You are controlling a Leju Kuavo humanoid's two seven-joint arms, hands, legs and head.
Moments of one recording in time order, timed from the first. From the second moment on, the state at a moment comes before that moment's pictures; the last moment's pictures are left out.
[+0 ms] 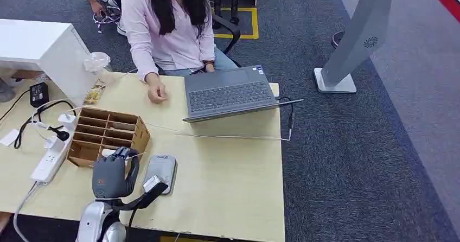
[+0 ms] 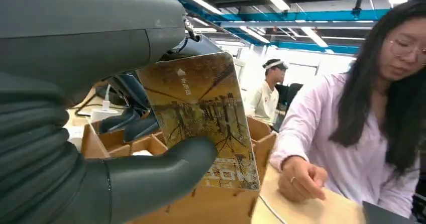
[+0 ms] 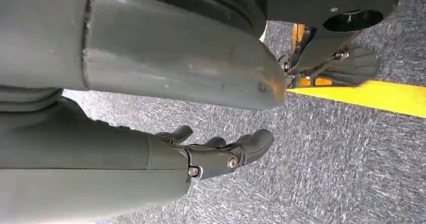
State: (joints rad) left arm -0.15 -0.09 -0.17 -1.16 -1.22 0.59 -0.23; right arm -0.04 0.13 -0.33 -0.19 0.38 -0.13 0.10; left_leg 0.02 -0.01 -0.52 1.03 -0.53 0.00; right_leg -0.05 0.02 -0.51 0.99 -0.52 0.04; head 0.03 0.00
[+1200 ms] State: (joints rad) left arm -0.27 -0.14 -0.26 -0.94 -1.29 0.40 -0.05; right arm -0.04 0.13 -0.33 -0.19 0.43 -0.11 0.10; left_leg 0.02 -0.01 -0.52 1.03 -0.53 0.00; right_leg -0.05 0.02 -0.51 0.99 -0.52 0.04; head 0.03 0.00
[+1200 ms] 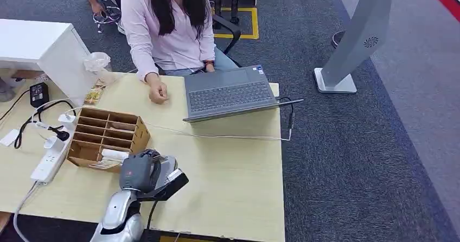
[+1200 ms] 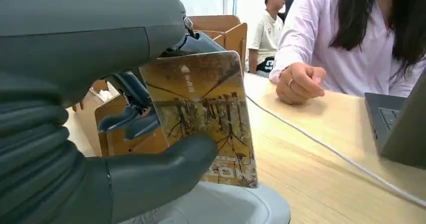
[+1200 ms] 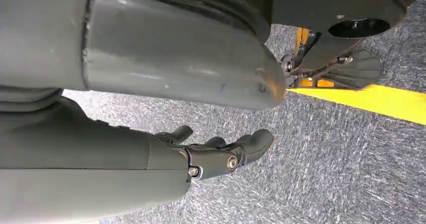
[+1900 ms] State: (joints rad) left arm -0.27 -0.13 -0.26 -0.95 -1.29 0.49 -0.06; right arm -0.04 0.13 -0.33 -0.19 0.44 -0.11 0.10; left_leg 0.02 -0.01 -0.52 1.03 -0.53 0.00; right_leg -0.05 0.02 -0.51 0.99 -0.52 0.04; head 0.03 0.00
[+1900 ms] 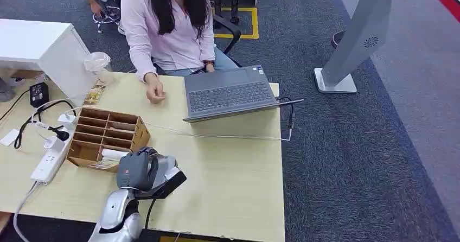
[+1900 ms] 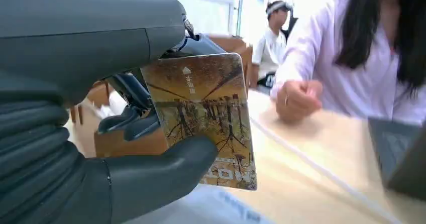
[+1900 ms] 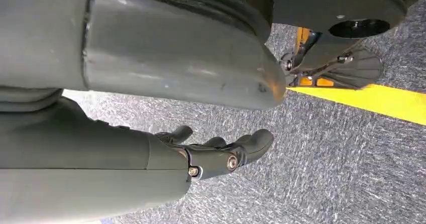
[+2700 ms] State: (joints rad) left arm -0.59 0.12 -0.15 -0.98 -1.31 0.57 -0.09; right arm -0.04 0.13 -0.34 -0.19 0.48 -0.11 0.10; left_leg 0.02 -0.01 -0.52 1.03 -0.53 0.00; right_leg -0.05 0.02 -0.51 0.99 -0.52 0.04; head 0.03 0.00
